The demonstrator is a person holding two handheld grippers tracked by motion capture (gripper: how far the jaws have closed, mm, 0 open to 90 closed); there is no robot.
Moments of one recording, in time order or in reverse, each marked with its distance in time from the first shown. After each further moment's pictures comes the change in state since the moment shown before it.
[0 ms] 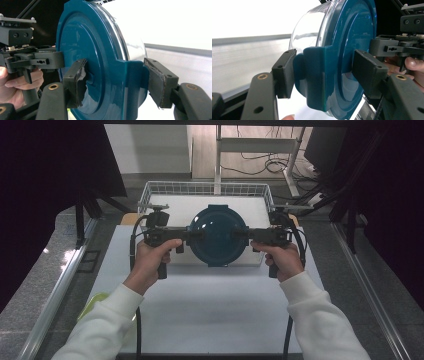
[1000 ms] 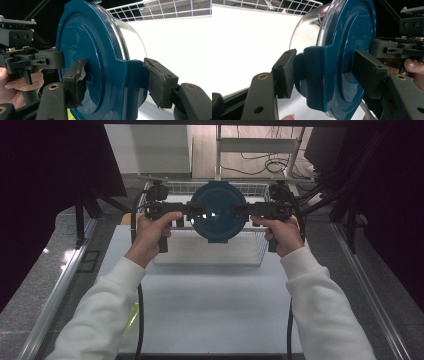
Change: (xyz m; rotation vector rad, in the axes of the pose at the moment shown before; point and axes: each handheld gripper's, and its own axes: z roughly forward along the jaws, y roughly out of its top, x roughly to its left) left arm 0.006 0.057 0.003 -0.034 -0.008 0.018; right arm -0.001 0.057 0.006 -0.031 -0.008 -0.015
